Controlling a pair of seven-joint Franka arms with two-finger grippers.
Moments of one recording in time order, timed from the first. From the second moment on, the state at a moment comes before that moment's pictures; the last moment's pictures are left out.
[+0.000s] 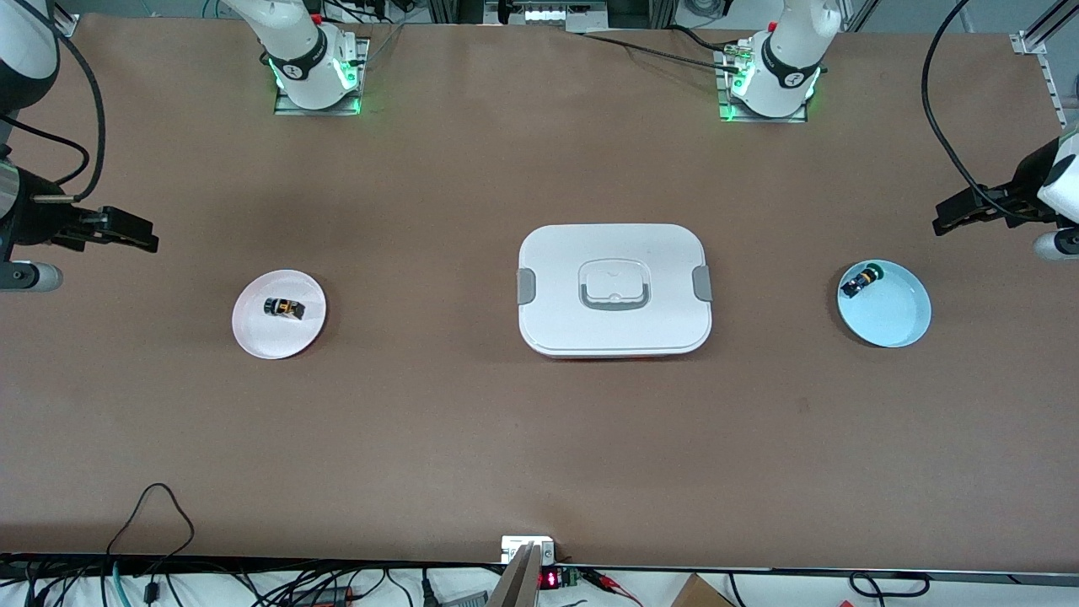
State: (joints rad) left arm 0.00 0.02 0.07 -1.65 0.03 1.61 -0.06; right arm 0.04 0.22 -0.05 -1.39 -0.02 1.45 0.02
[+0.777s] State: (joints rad) left arm 0.00 0.02 0.07 -1.65 0.02 1.60 -0.07; right arm 0.04 0.03 -0.05 -1.67 -0.02 1.64 0.00
